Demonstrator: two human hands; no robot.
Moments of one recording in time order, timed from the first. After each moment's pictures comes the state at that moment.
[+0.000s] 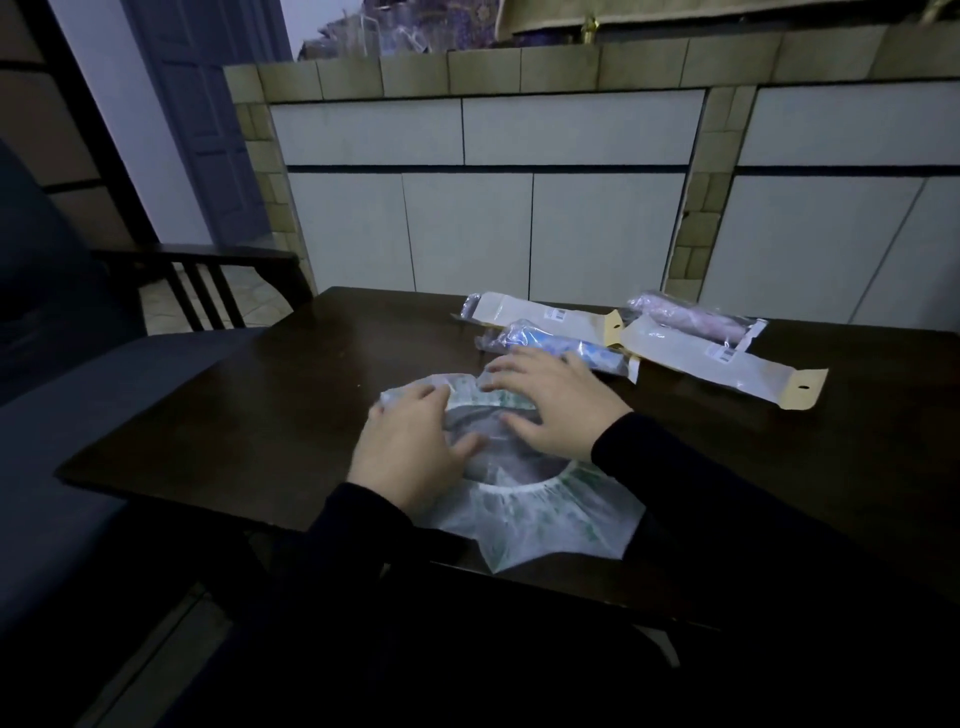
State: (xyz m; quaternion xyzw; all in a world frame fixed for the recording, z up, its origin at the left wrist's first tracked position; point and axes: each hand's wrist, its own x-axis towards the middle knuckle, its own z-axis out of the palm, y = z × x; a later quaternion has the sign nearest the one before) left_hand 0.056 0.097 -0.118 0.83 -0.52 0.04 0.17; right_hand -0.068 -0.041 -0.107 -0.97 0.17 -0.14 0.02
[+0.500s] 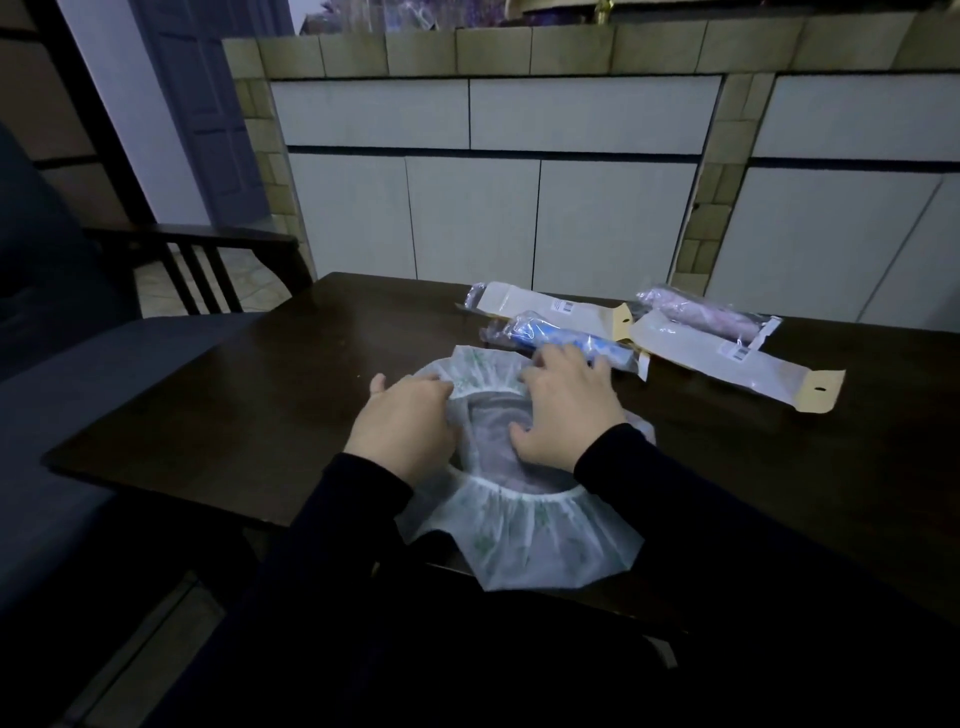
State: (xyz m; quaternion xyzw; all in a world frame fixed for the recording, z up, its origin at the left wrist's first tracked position) left_hand 0.069 0.084 -0.109 0.84 -0.52 0.02 0.13; right_hand -0.055 -0.030 -0.114 -0.93 0.34 -0.08 -0.10
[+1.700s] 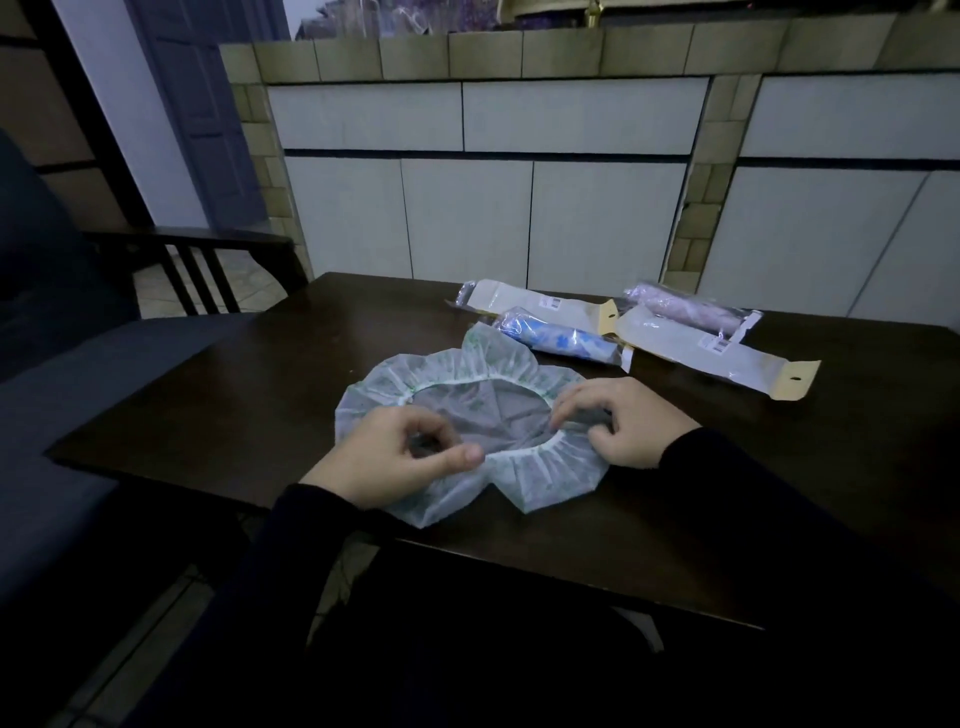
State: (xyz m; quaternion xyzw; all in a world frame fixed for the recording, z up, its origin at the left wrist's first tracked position) left_hand 0.074 0.119 -0.129 0.69 -0.62 -0.16 0.35; right_hand -0.134 -0.073 -0.125 -0.93 0.20 -0.12 0.27
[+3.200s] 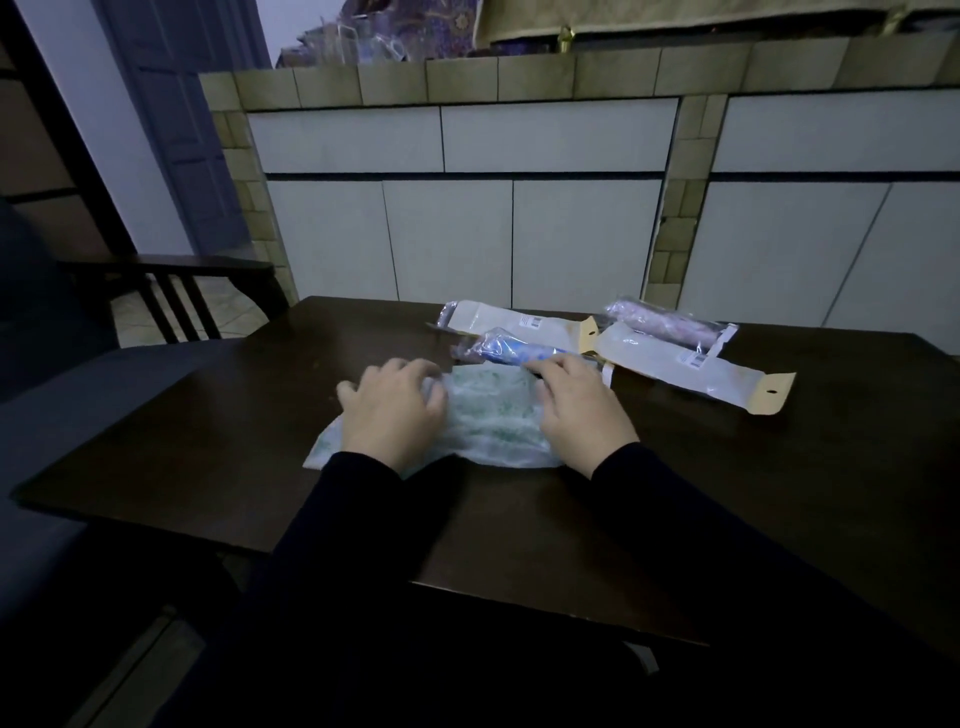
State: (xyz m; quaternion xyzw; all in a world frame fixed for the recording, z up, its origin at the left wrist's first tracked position) left_hand 0.065 0.054 -0.106 0.86 -0.45 0.10 0.23; right_hand -0.091 -0.063 -0.125 -0.89 0.35 -0.27 0.10
